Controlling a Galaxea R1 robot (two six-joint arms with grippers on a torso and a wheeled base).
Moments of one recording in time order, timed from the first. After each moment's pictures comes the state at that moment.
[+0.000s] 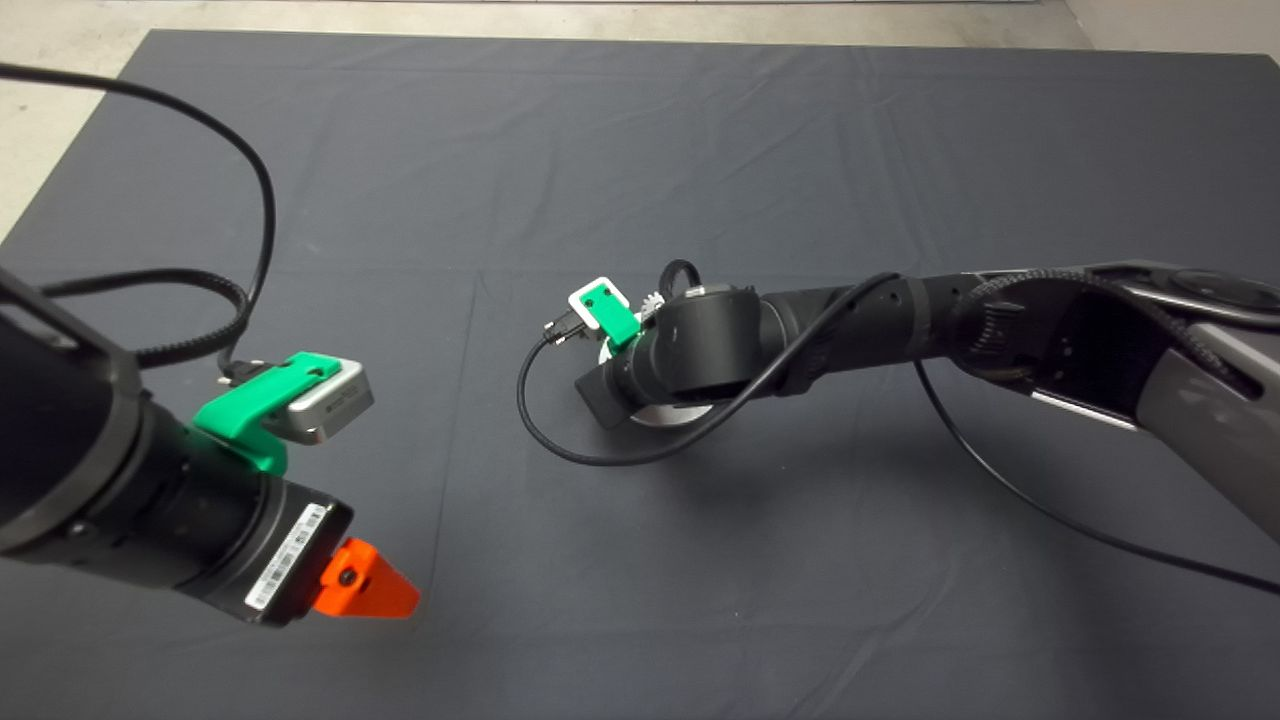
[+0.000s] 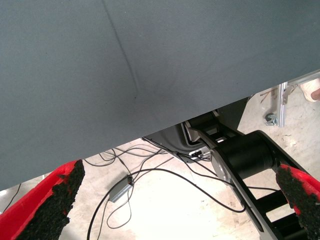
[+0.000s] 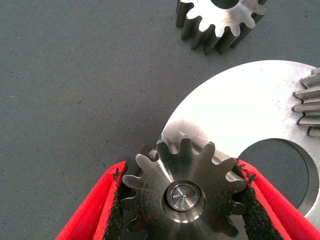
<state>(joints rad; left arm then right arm) -0.72 2.09 -0.42 -0.10 1.34 -1.35 0.17 2.96 -1.21 -0.90 -1.47 1.14</state>
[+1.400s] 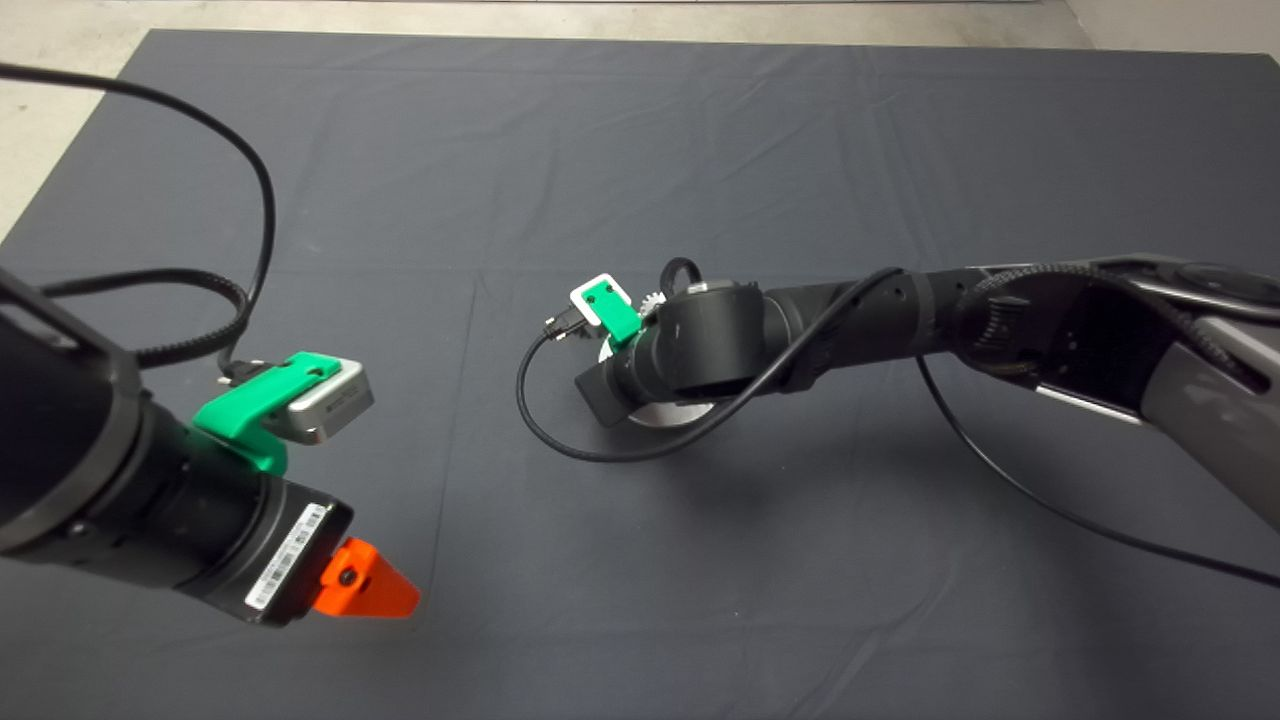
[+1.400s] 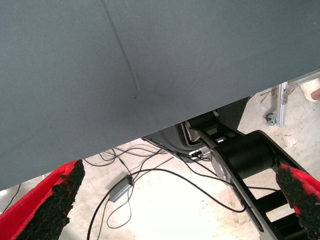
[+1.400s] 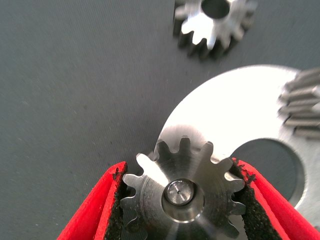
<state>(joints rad) -0.72 2.09 -0.42 -0.10 1.34 -1.35 0.20 2.96 -1.19 -0.90 -1.47 1.17</state>
